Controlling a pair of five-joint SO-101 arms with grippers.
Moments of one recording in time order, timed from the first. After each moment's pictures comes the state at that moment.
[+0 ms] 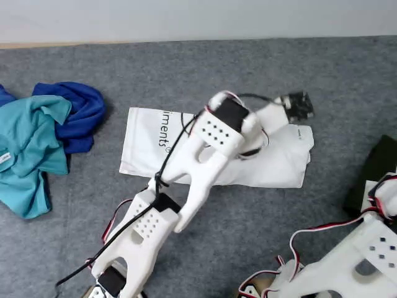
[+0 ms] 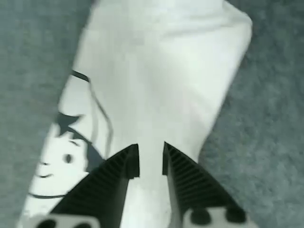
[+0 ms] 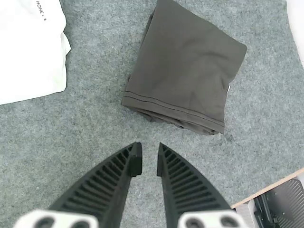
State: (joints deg) left arm 37.1 48.0 -57.5 98.9 -26.6; right arm 42.9 -41.0 4.1 100.5 31.6
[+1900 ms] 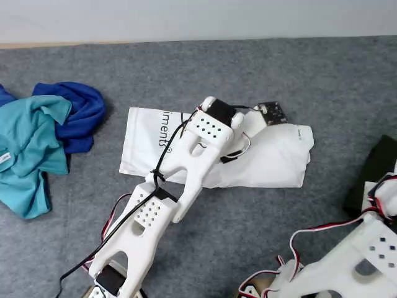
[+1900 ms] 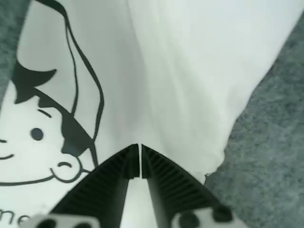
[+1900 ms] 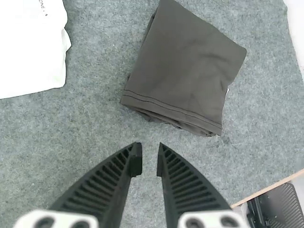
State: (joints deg) left arm 31.4 55.1 -57.7 98.8 -26.6; right arm 42.9 -41.0 4.1 100.5 33.9
